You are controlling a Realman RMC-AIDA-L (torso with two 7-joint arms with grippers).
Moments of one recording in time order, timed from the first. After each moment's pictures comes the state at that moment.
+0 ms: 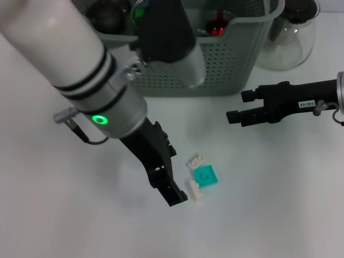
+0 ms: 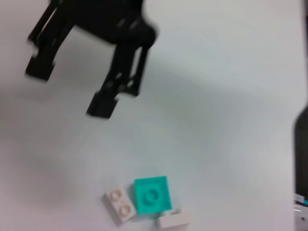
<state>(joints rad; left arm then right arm) -0.64 -2.18 1.57 1.50 2.46 1.80 -2.40 0.69 2.06 -0.72 -0.61 -2.25 -1.46 1.68</state>
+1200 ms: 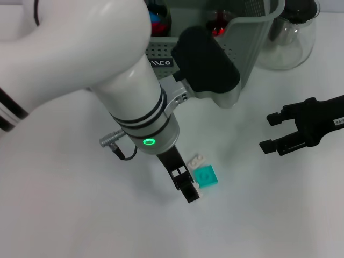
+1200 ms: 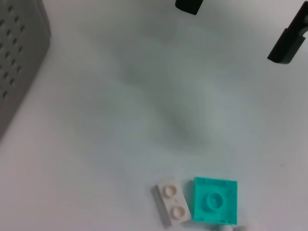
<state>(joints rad) -0.70 -2.18 1.88 1.36 2.59 1.52 -2.78 0.71 1.98 -0.74 -0.65 -2.40 -1.64 1.64</state>
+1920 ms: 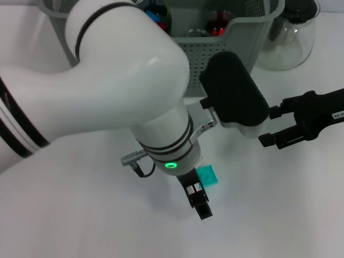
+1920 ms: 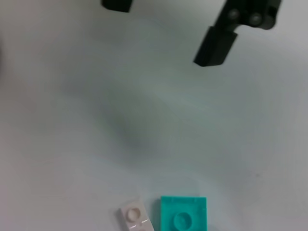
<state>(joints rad) -0.72 -2.18 2.06 1.37 2.59 1.44 -2.87 0.71 1.99 -0.73 -0.68 -2.40 -1.62 1.64</state>
